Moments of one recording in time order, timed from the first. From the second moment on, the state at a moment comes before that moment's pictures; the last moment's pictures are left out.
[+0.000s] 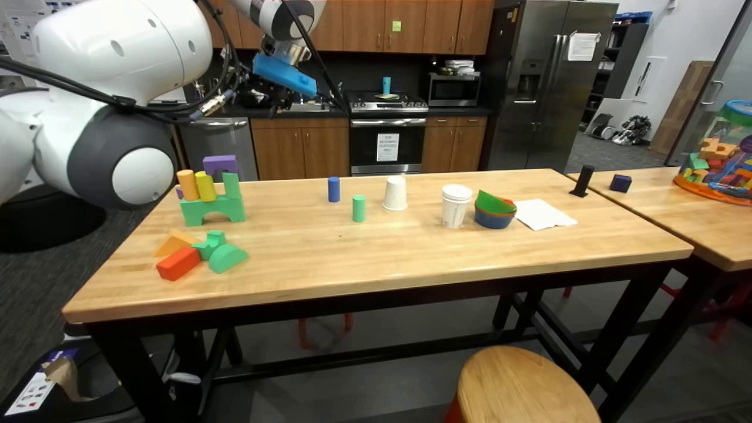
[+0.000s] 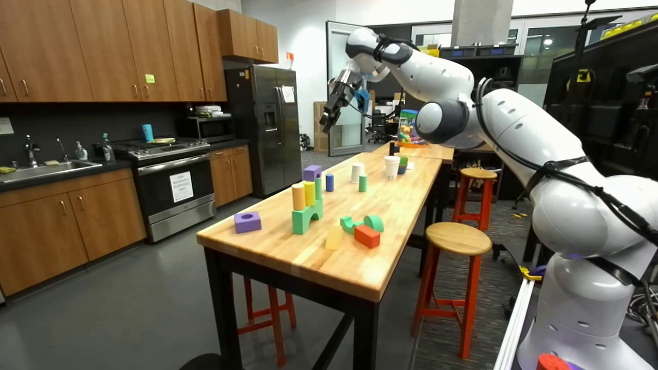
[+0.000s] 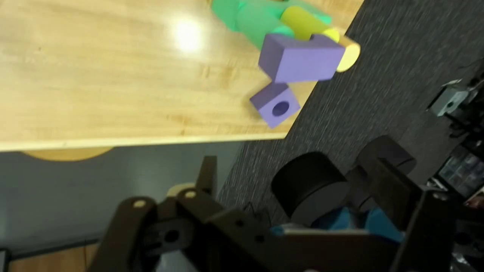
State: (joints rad) arm -0.46 0.94 0.24 -0.36 0.44 1.32 -0.72
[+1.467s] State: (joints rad) arm -0.43 0.75 0.18 -0.35 0.31 1.35 -0.95
